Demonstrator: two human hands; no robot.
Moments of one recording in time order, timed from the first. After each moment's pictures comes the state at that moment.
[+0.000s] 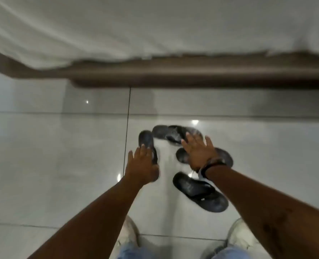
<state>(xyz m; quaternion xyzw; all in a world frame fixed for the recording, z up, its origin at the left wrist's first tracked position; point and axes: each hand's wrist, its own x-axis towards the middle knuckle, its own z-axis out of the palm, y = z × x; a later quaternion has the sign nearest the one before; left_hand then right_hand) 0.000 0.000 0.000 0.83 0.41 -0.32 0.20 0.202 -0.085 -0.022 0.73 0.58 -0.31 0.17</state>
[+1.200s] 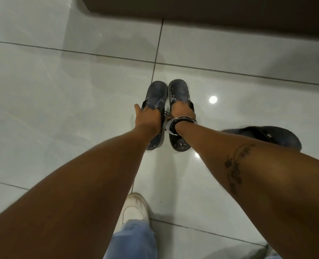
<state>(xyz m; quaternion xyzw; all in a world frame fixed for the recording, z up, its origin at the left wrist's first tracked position) -0.071 0.076 -0.193 0.84 0.48 -0.24 0.13 0.034 0.054 -0.197 0.85 0.35 -0.39 -0.03</state>
